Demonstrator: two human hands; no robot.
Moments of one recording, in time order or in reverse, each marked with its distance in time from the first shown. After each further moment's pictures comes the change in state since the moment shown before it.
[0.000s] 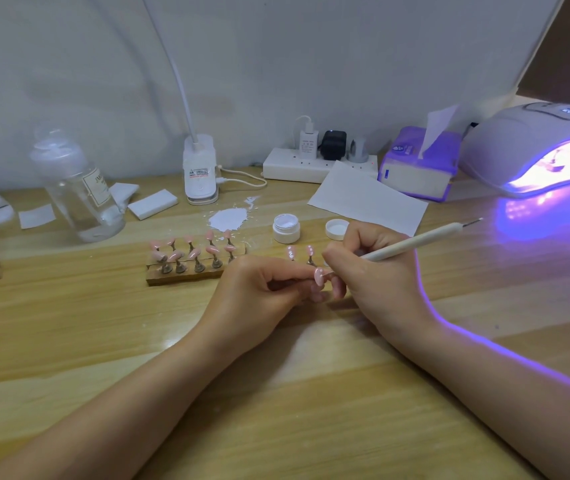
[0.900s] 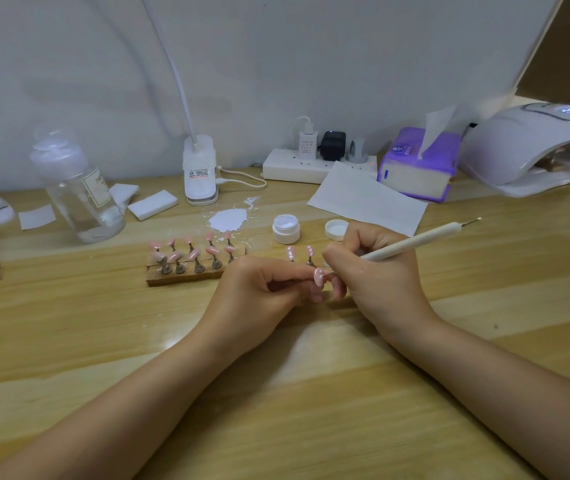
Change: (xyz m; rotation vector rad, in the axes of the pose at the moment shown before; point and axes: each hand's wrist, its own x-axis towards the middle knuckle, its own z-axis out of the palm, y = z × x) left_hand 0.000 0.001 0.000 -0.005 0.012 0.007; right_hand 0.001 0.002 0.000 0.002 0.007 0.013
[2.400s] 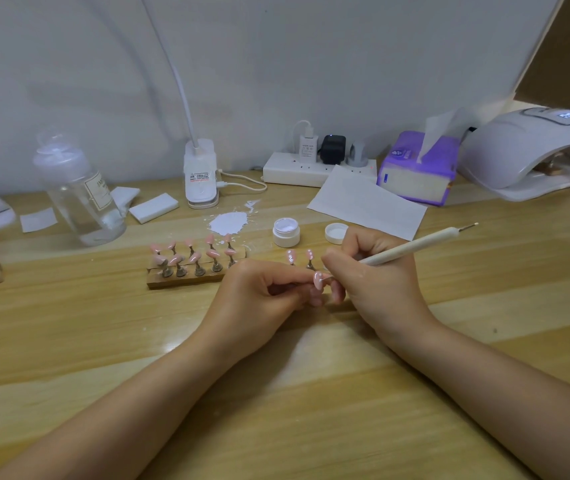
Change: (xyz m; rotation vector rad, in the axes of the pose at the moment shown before) left_hand 0.000 0.002 0.000 0.021 -0.008 -0.012; right_hand 0.001 0.002 0.000 -0.015 -0.006 0.003
